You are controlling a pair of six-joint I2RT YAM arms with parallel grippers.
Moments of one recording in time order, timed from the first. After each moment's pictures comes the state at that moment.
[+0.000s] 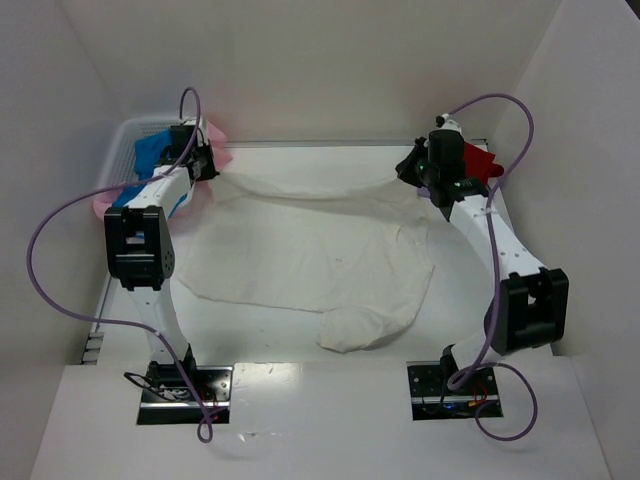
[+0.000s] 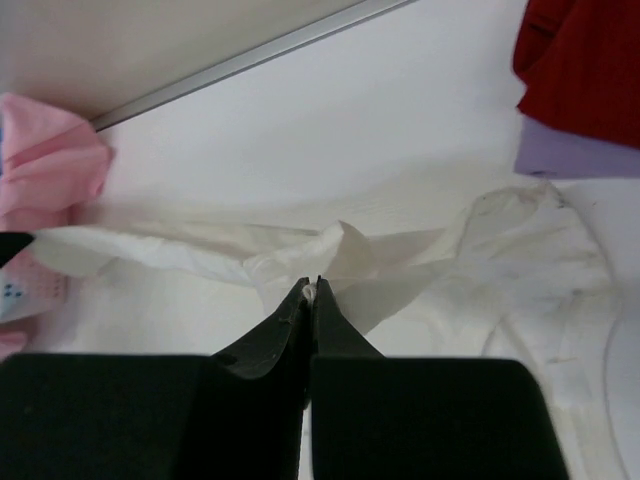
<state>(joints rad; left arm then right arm) 0.05 2.03 1.62 -0.25 0.02 -0.16 0.18 1.49 1.28 -0.22 -0.01 0.54</state>
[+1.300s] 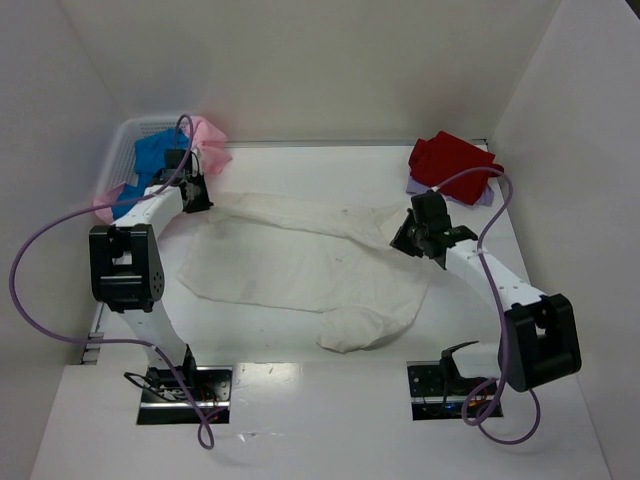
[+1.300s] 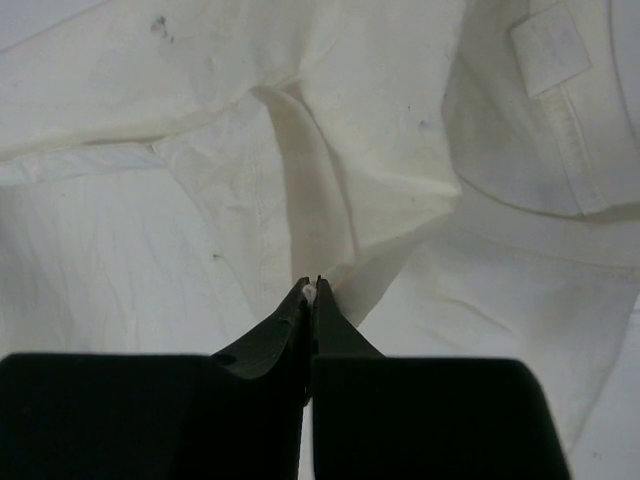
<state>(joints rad) 0.07 1.83 1.33 -0.38 -0.01 -0.18 0.28 1.31 0.84 -0.37 0.03 0.74</state>
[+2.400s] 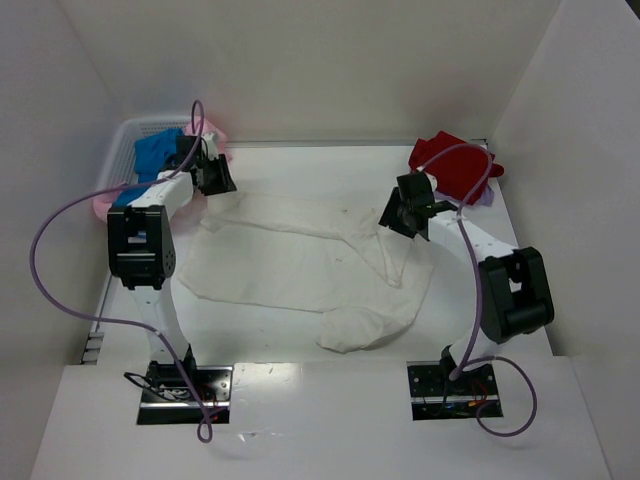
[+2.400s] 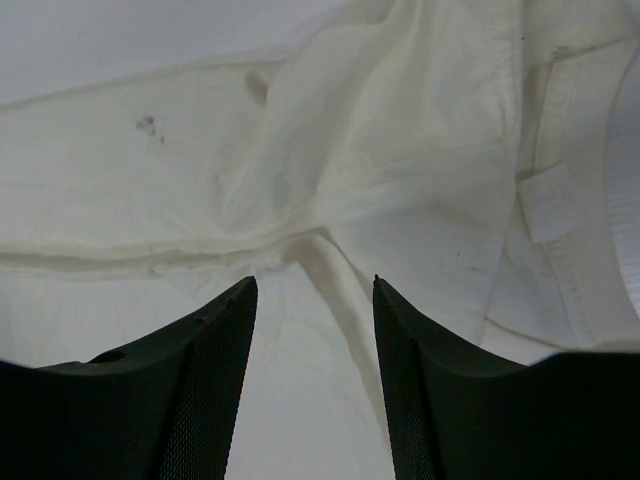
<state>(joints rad) 0.05 2.04 1.56 -0.32 0.26 -0.19 0.28 1.58 1.05 -0.33 0.12 0.64</state>
